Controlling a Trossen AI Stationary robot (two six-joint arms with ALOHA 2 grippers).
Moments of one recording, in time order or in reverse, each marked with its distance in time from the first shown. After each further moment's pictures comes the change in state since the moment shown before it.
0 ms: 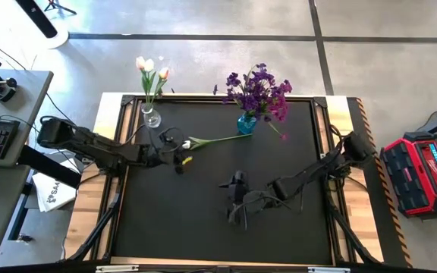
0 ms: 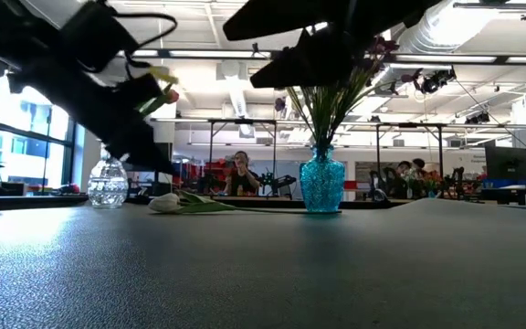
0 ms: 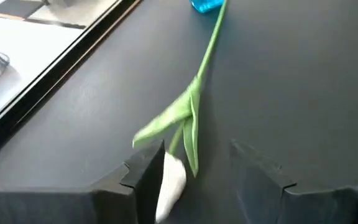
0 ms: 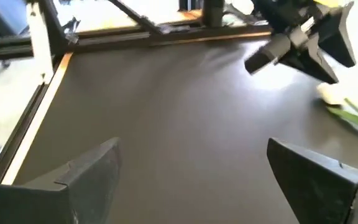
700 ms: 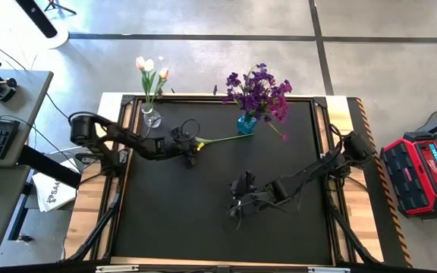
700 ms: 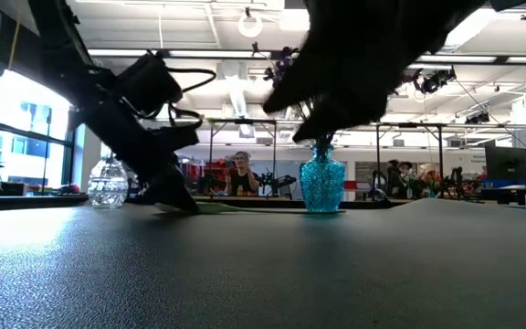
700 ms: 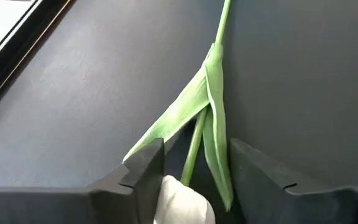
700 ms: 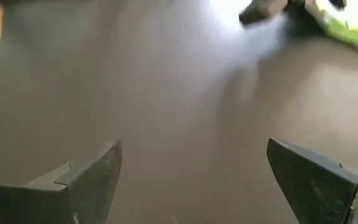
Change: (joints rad) left arm 0.219 0.371 0.113 0.190 0.196 0.179; right arm -0.005 -0.001 0.001 -0.270 0.020 0.275
